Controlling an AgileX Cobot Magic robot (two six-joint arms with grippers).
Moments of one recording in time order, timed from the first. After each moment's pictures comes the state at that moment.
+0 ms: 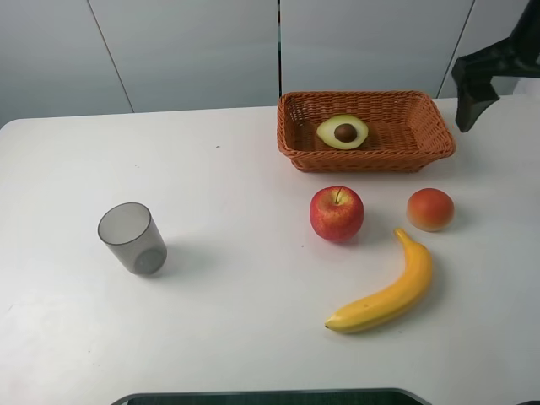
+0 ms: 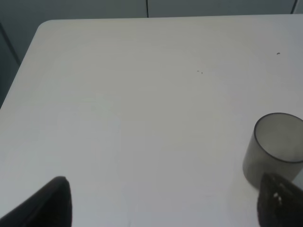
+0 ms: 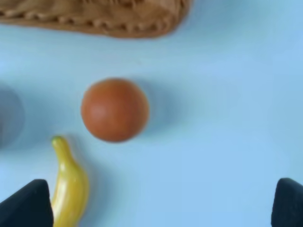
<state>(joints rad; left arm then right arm) 0.05 0.00 -0.51 0.02 1.08 -0.02 0.19 1.47 -1.19 -0.16 1.20 0.22</state>
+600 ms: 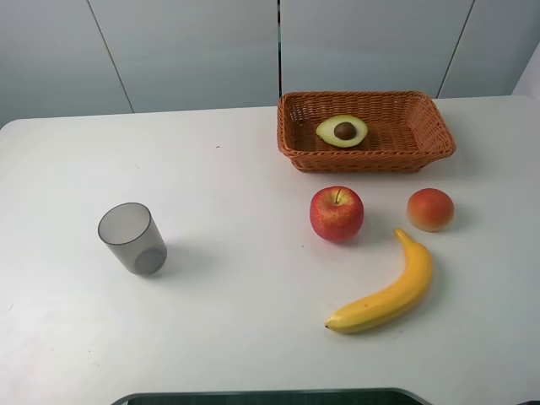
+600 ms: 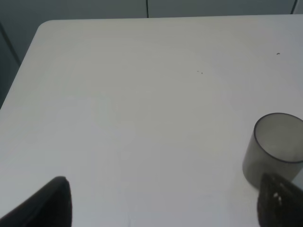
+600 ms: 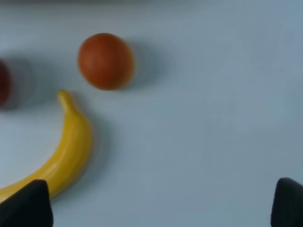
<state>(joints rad) 0.05 0.00 -0.51 0.02 1.08 -0.02 0.10 0.87 -0.86 -0.08 1.21 0.16</state>
